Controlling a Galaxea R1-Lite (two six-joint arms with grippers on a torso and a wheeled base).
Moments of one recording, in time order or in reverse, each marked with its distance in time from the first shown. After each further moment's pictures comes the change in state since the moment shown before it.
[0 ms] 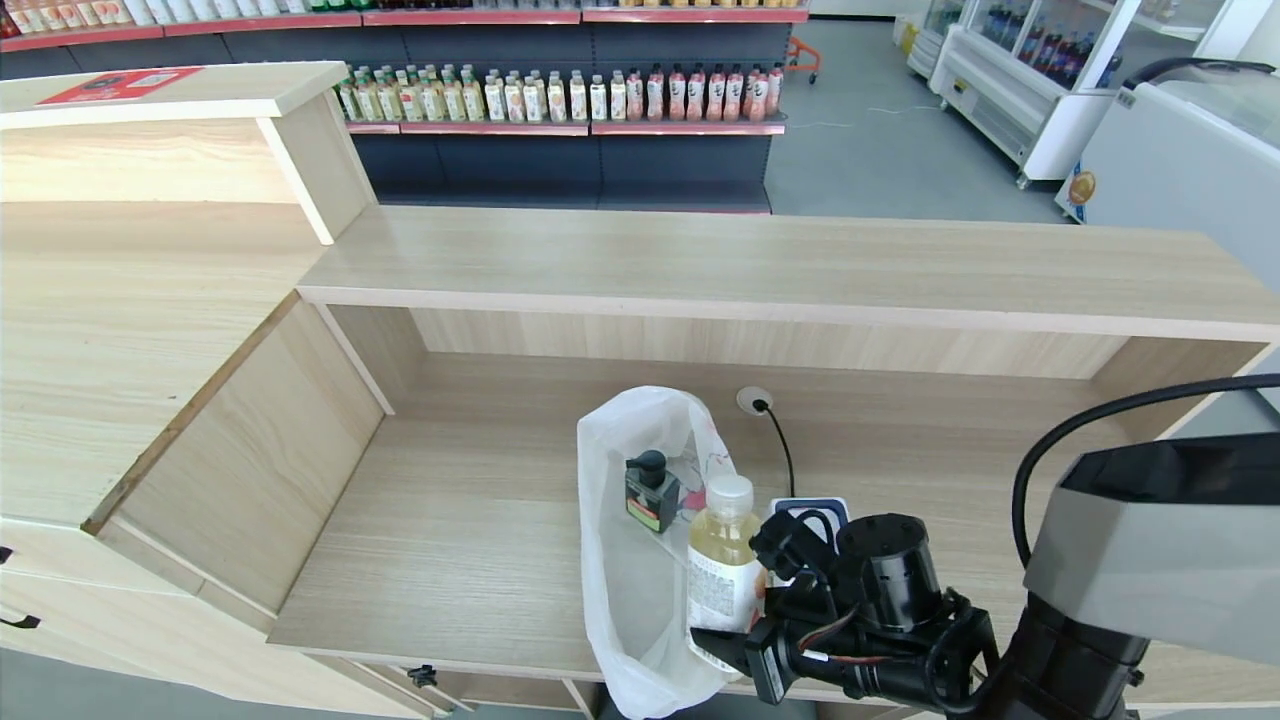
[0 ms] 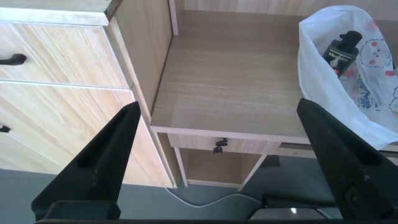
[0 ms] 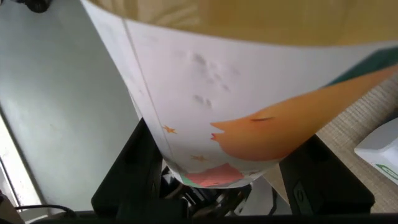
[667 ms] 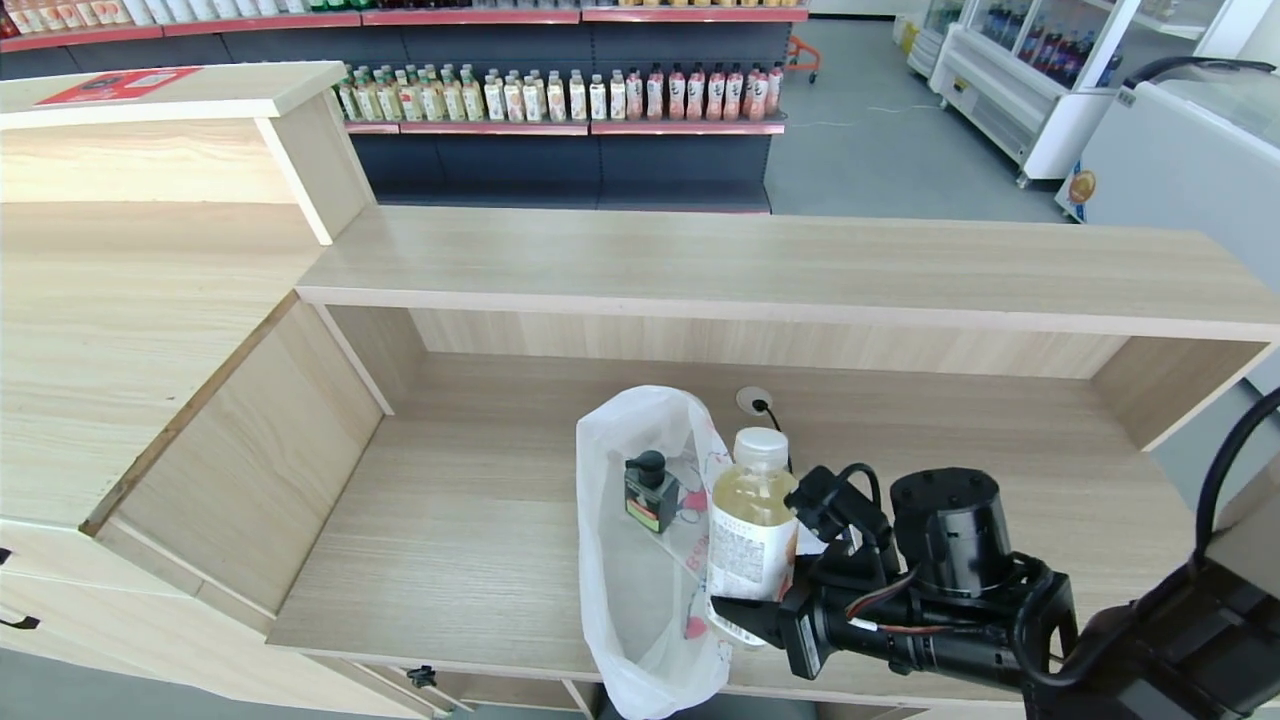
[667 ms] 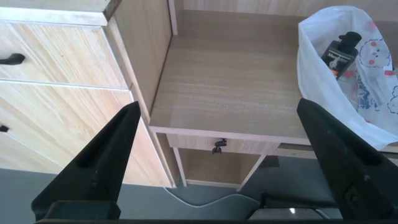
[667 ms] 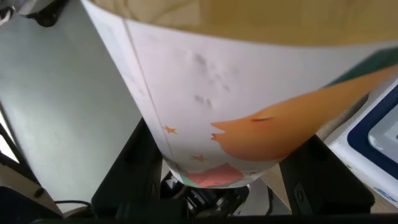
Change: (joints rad) left arm 0.000 0.000 0.000 0.000 0.000 -0.007; right arm -0.007 -0.248 -0.004 0.218 0.005 -0.002
